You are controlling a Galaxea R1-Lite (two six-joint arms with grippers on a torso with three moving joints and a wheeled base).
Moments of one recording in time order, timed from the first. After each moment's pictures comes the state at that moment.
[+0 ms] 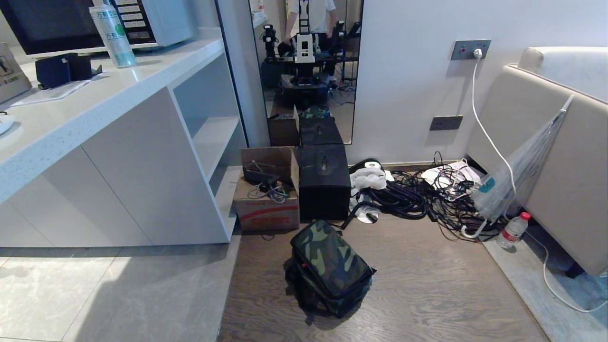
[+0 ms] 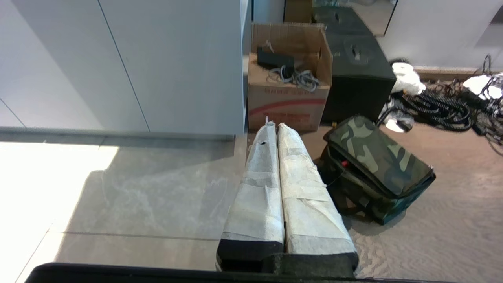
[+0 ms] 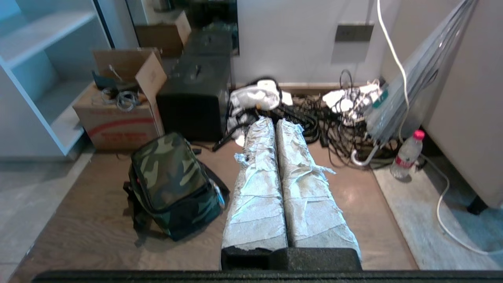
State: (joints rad) left arm 0.00 0.00 0.00 0.00 0.01 -0.01; right arm 0.01 0.00 0.00 -0.12 -0.01 -0.05
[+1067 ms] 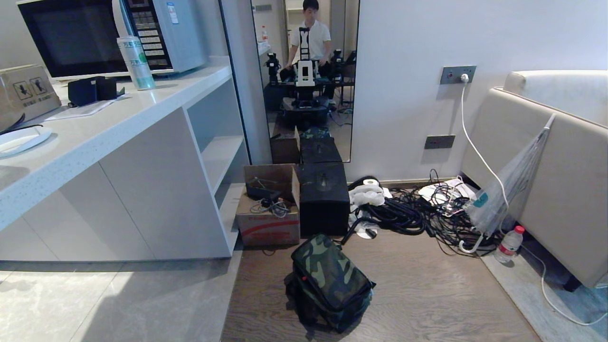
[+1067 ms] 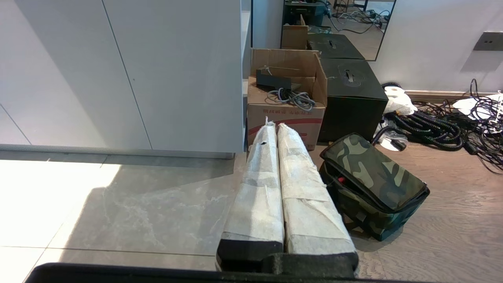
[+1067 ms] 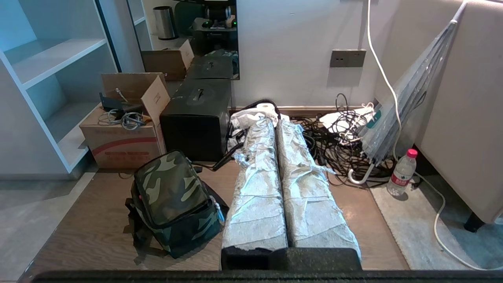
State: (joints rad) left arm 0.00 0.00 0.00 0.00 0.01 -0.01; right arm 0.01 0.00 0.00 -0.12 -0.01 -0.05
